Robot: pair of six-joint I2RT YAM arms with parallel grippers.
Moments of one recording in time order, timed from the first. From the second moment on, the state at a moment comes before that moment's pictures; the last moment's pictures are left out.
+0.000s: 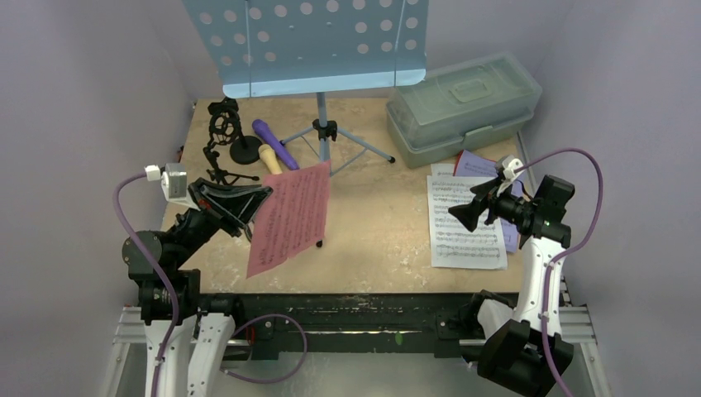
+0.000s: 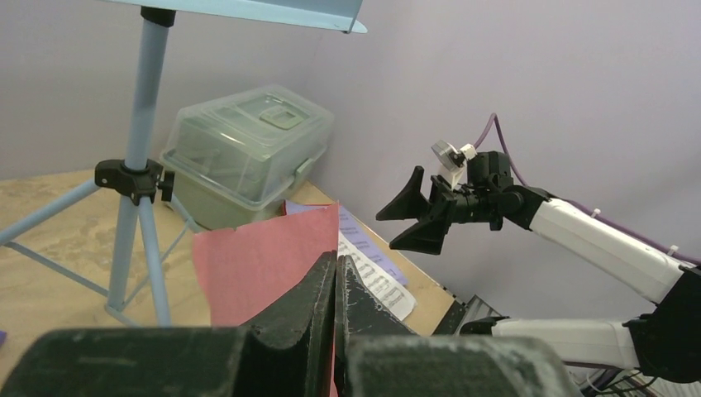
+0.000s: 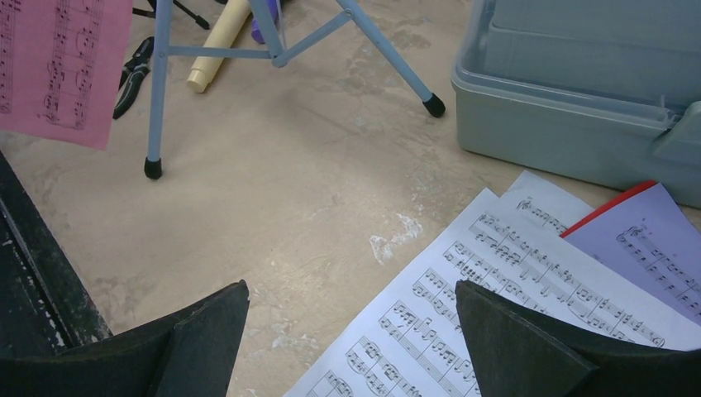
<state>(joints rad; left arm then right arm) 0.01 0.42 0.82 0.01 0.77 -0.74 -0.44 0.92 0.76 -0.56 -1.12 -0.52</state>
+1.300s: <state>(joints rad) -0.90 0.95 0.90 -0.08 0.39 -0.50 -0.36 0.94 0.77 -0.82 -1.30 -0.88</state>
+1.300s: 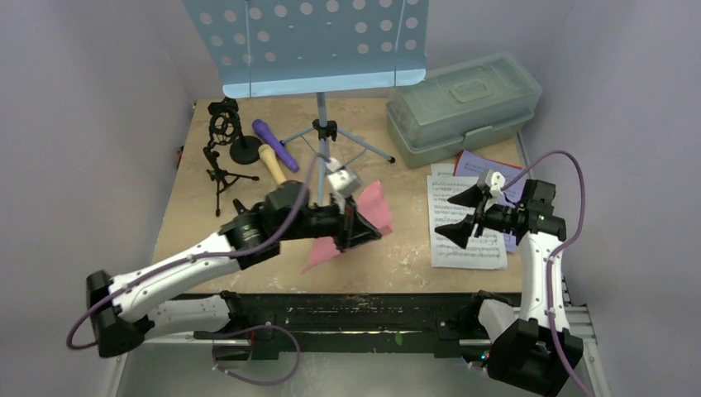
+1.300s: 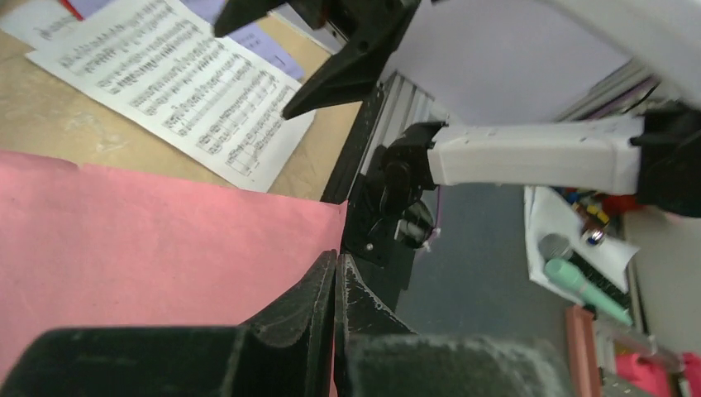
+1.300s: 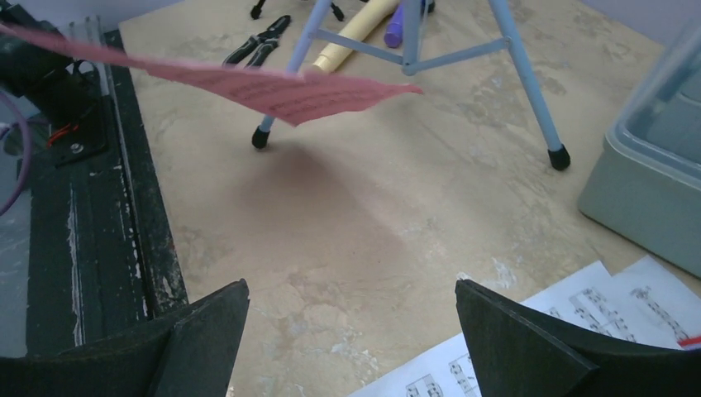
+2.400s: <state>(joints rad) -1.12 1.37 1.26 -0.14 0.15 -0.13 0.06 1.11 1.00 -1.27 -1.33 -1.36</state>
